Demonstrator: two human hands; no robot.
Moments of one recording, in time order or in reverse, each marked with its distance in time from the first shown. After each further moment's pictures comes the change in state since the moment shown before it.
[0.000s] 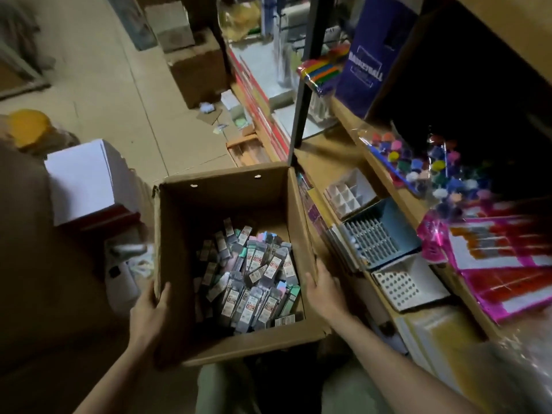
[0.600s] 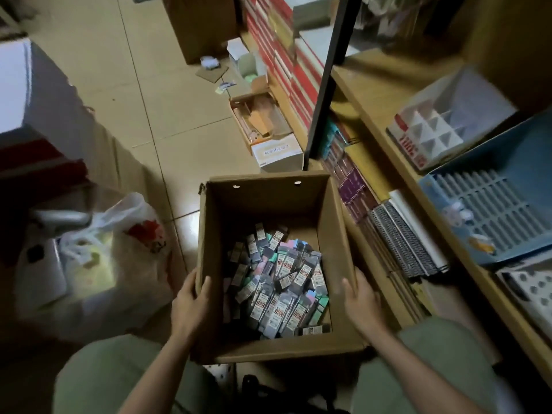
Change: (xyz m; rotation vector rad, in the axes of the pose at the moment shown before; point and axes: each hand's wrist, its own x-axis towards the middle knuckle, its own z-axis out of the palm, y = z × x) left_hand 0.159 -0.197 0.272 -0.074 -0.046 0.016; right_hand 0.240 0.213 0.205 0.078 0.116 -0.045
